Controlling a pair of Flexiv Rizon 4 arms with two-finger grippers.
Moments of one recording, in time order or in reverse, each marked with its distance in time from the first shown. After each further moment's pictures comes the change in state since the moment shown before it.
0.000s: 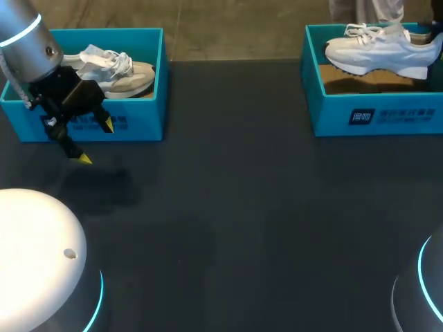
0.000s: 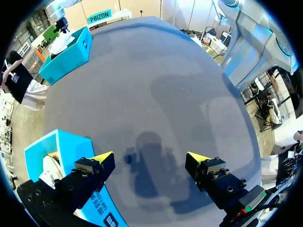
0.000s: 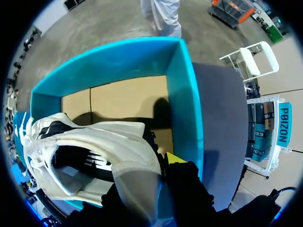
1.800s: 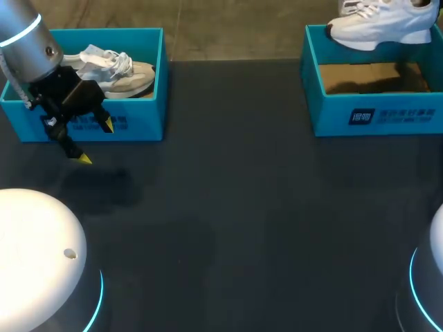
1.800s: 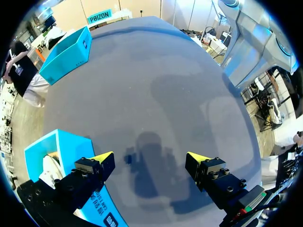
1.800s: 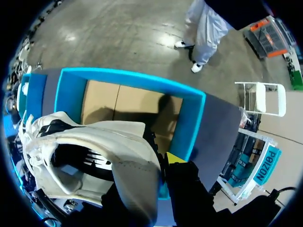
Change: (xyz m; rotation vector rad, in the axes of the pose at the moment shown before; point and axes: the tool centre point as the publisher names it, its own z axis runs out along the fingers) left arm 0.000 0.000 0.000 0.000 0.000 0.000; right arm 0.020 0.043 -0.087 0.078 -0.009 -0.343
